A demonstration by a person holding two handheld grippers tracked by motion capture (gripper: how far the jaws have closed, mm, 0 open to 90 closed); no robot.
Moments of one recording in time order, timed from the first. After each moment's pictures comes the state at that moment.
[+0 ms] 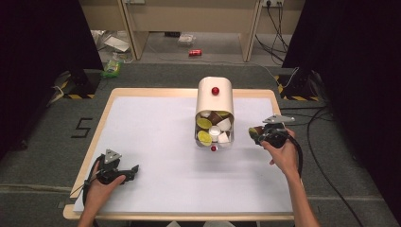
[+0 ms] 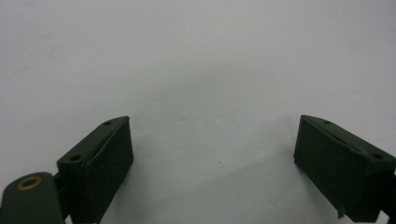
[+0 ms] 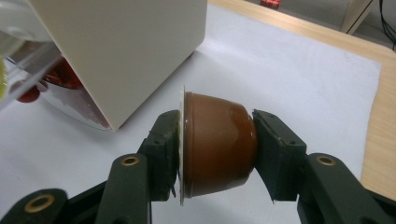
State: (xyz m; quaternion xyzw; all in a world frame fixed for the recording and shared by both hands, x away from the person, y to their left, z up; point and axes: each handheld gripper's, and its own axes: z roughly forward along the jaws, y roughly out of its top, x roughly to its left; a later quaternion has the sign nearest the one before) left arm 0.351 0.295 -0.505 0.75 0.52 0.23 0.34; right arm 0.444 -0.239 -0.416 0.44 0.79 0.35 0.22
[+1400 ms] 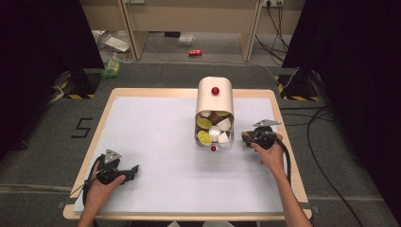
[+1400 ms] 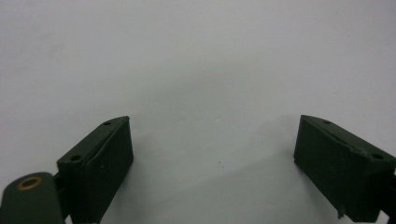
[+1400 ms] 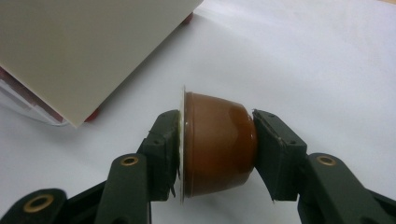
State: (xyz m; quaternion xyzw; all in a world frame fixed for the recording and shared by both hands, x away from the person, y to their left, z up) left arm 0.351 0.295 -0.505 0.75 0.52 0.23 0.34; right arm 0.470 -0.225 -0.469 0.46 0.79 0.35 0.20
